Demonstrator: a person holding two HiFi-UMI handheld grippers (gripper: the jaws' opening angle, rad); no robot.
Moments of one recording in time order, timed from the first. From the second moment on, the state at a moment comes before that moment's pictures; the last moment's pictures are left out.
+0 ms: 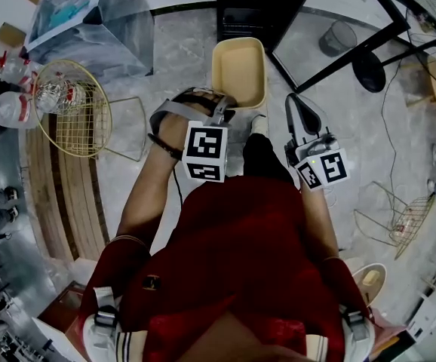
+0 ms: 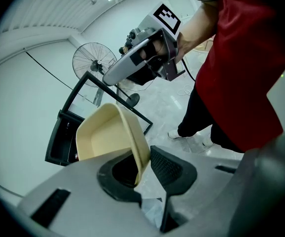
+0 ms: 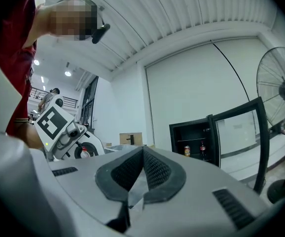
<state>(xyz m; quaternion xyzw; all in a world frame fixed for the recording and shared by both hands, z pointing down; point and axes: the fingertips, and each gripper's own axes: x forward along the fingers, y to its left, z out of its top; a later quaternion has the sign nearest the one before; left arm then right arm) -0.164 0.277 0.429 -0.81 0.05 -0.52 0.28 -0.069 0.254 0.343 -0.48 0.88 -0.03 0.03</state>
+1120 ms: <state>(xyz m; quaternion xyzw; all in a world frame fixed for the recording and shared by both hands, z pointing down) -0.035 -0.008 0.450 -0.76 0.08 -0.59 0.25 0.065 -0.023 0.356 -0.42 0.91 -0.03 0.04</state>
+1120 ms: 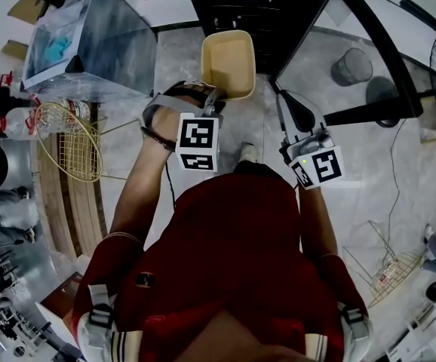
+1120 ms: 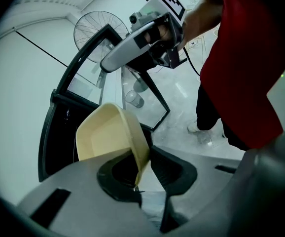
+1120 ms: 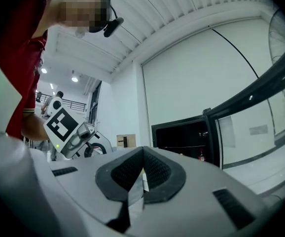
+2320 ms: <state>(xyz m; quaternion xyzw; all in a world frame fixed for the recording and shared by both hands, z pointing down) 0.027 -0.240 0.516 -0.75 0.09 -0.62 0.24 0.127 -0.170 0.379 -0.47 0.88 -0.07 0.02</state>
